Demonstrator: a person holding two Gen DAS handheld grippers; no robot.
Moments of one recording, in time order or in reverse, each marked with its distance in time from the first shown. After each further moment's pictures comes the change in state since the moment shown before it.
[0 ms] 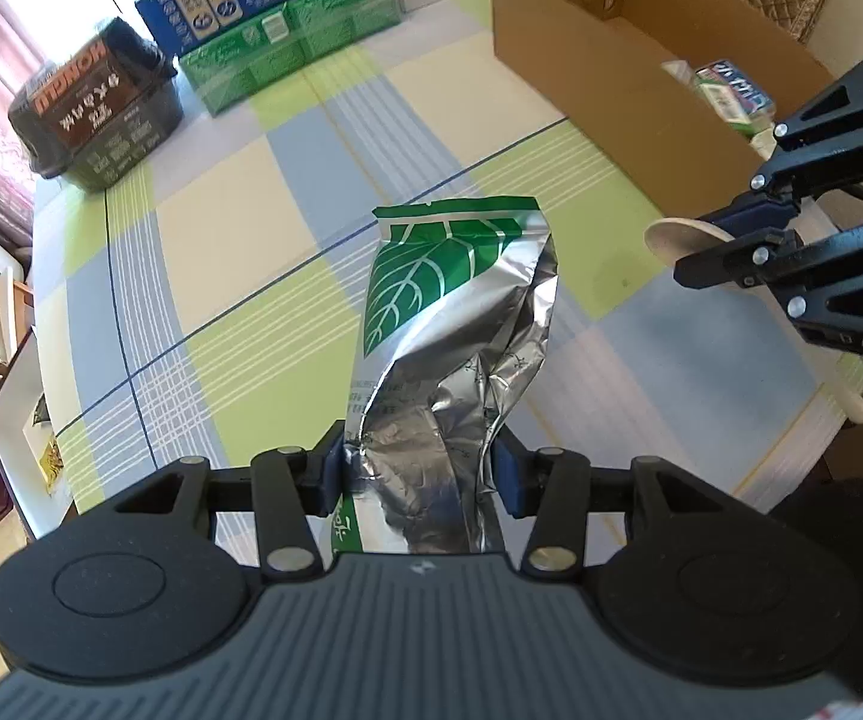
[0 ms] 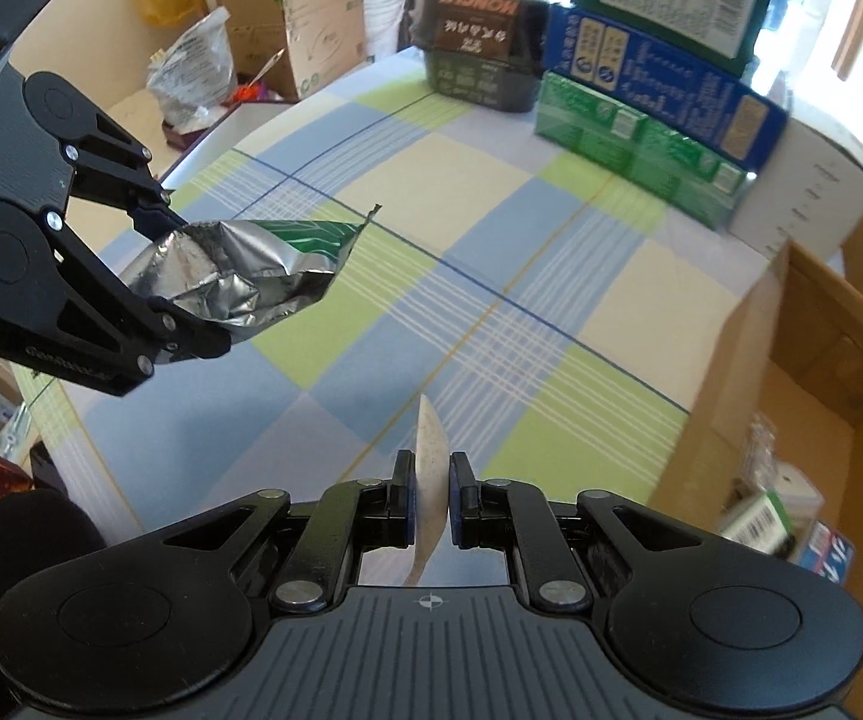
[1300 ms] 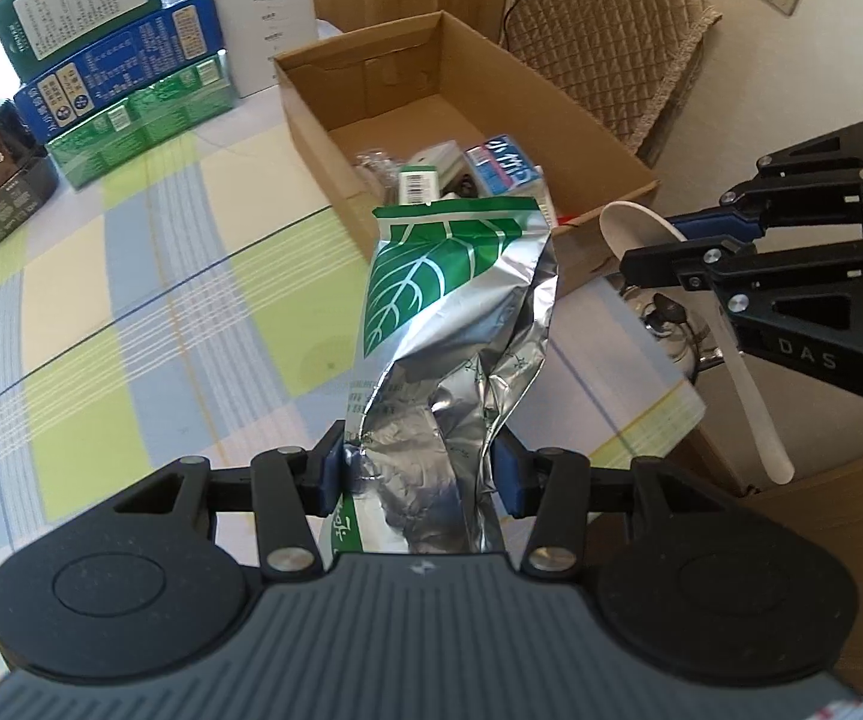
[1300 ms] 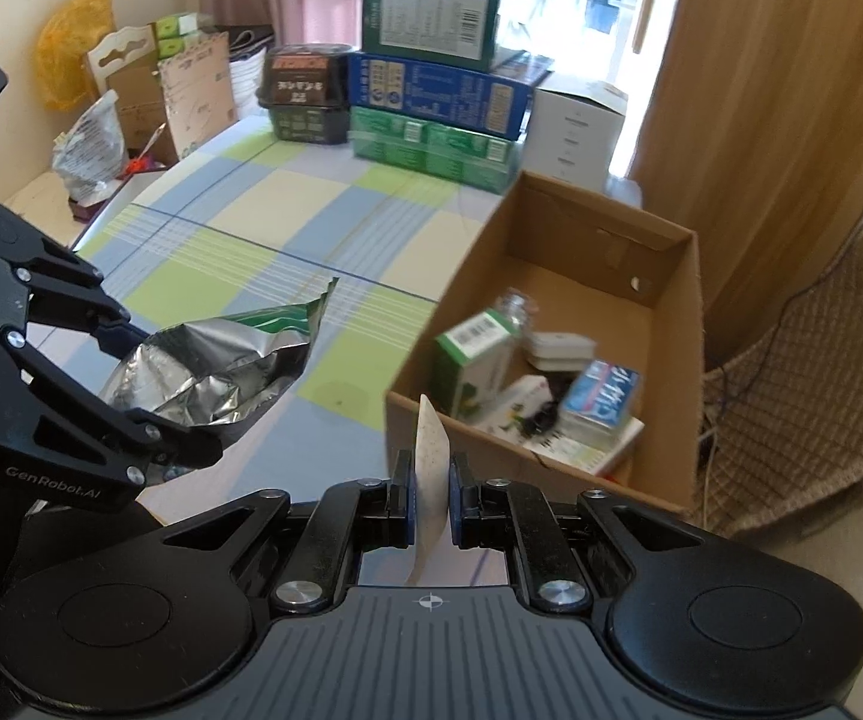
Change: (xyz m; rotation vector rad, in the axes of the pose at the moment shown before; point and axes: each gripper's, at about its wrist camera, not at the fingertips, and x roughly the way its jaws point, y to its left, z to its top) left arm -0.047 -0.182 0.018 -0.061 -0.118 -0.146; right arm -0.143 -0.067 -0.127 0.182 -0.112 -0.183
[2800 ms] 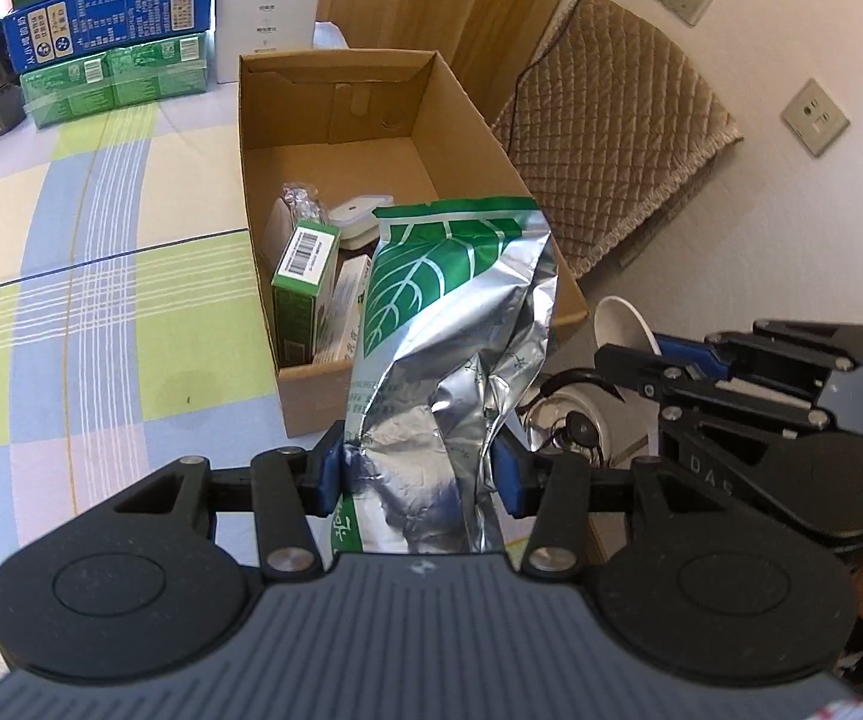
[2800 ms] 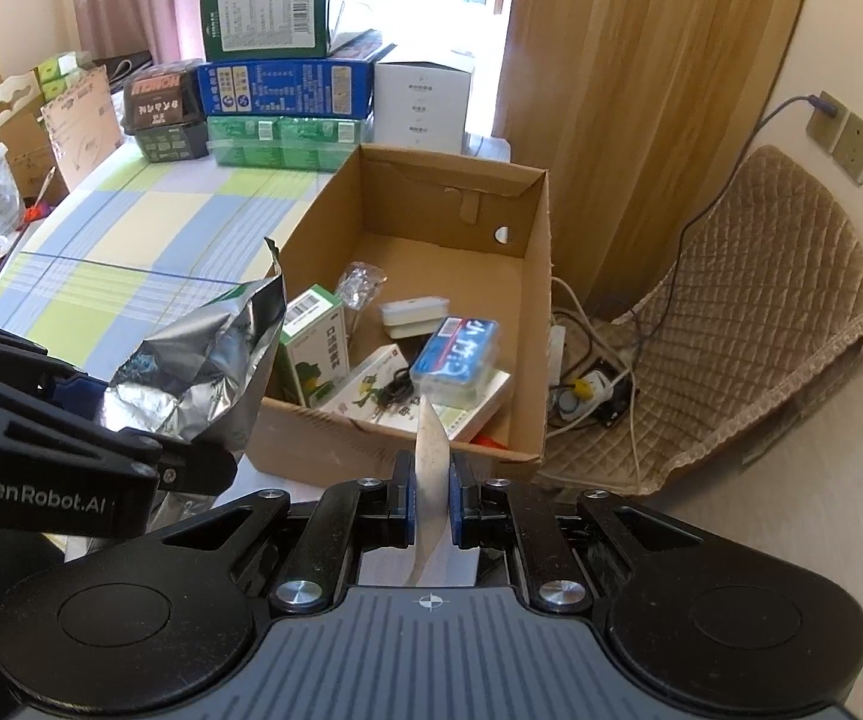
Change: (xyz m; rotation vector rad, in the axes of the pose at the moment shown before) left arm 0.031 -0.048 0.059 -0.299 -0.050 -0.101; right arm -0.006 -0.075 -0.016 0.169 0.014 -0.131
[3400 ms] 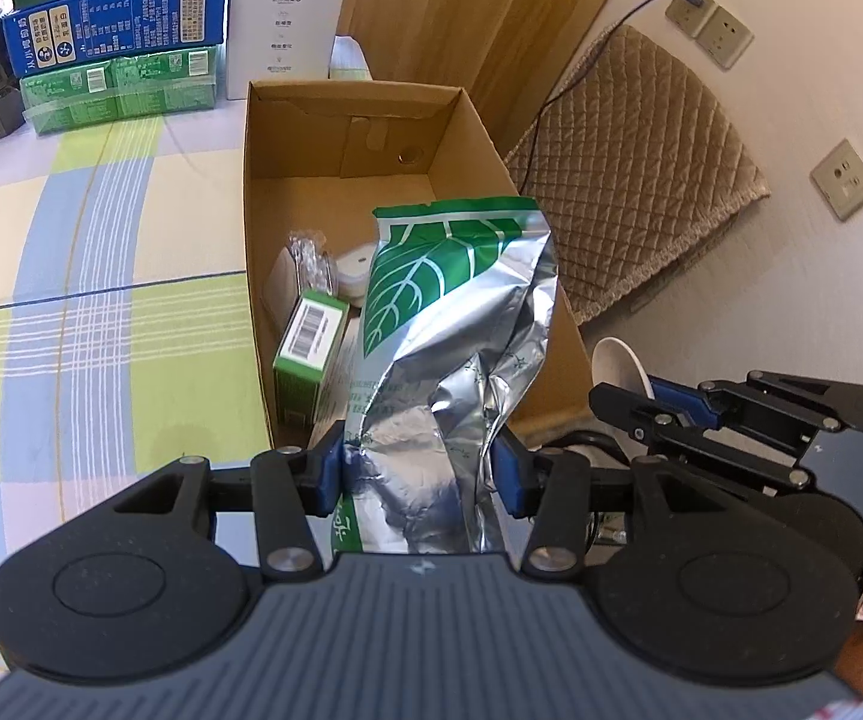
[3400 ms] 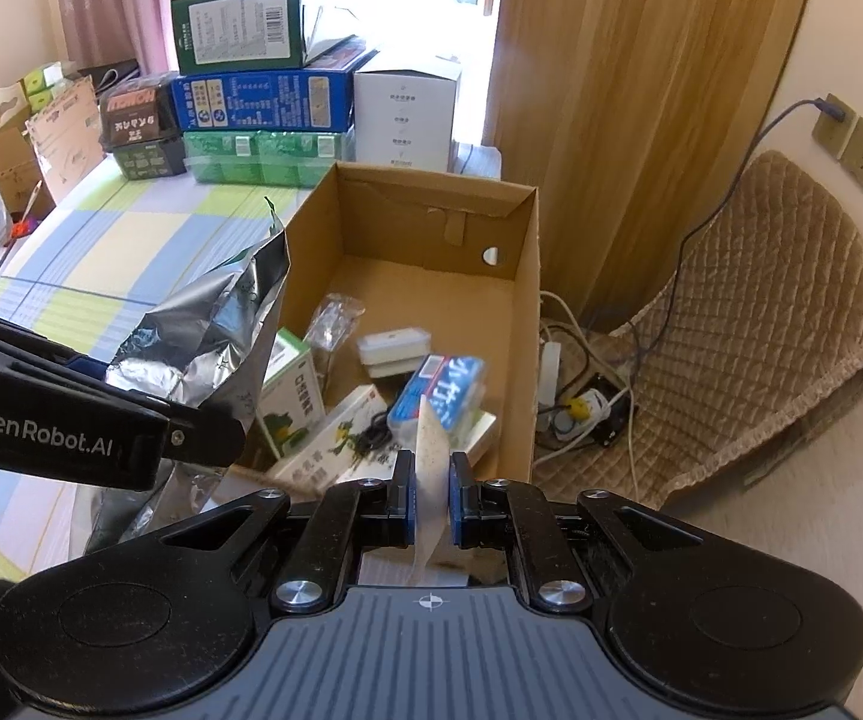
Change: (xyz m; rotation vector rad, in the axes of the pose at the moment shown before) left arm 0.020 0.010 0.049 -0.067 -0.010 -0.003; right arm 0.028 -0.018 0.034 0.013 -0.002 -0.002
